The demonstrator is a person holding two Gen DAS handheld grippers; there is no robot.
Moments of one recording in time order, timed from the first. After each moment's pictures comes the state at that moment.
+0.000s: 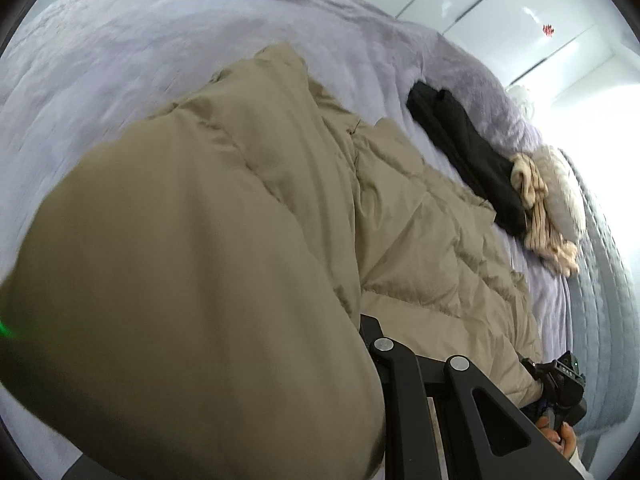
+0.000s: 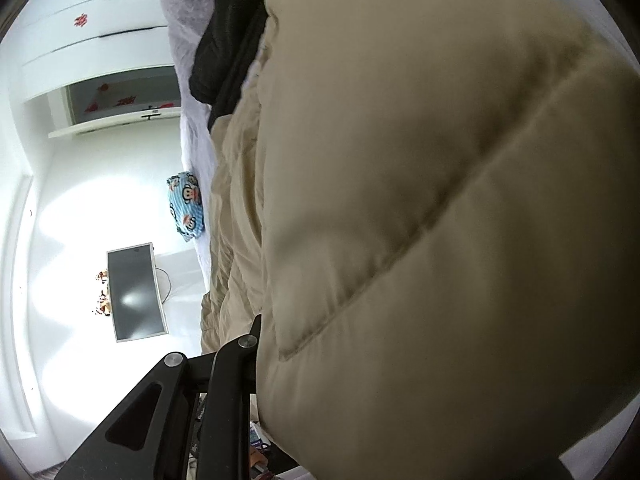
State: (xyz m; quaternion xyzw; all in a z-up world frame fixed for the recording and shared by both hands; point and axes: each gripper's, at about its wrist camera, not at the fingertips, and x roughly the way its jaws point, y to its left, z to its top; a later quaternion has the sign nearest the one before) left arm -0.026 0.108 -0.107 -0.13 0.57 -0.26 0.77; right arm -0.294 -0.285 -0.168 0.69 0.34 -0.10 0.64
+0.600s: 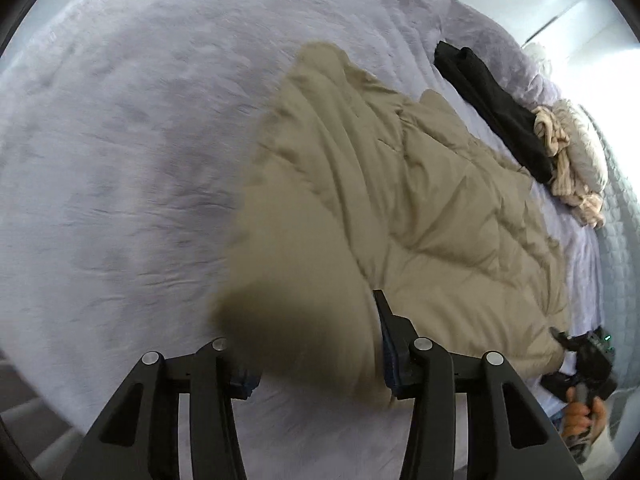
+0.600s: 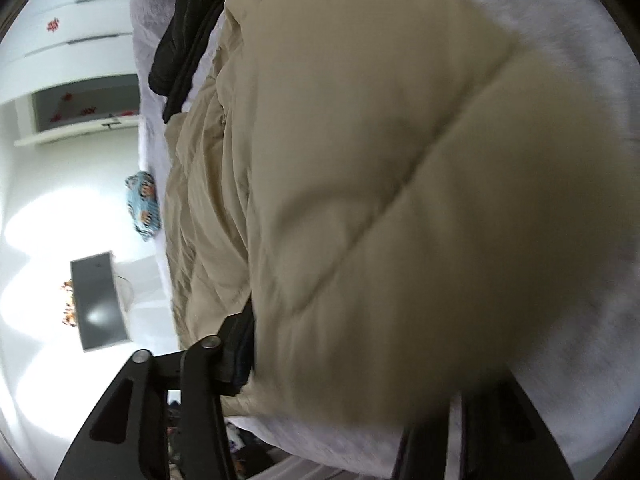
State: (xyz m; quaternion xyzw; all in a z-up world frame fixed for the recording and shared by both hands) left arm -0.073 0.190 -0.095 -0.04 0.60 -0.24 0.76; right arm -0.381 -0.231 -0.162 0.66 0.39 -0.18 0.62
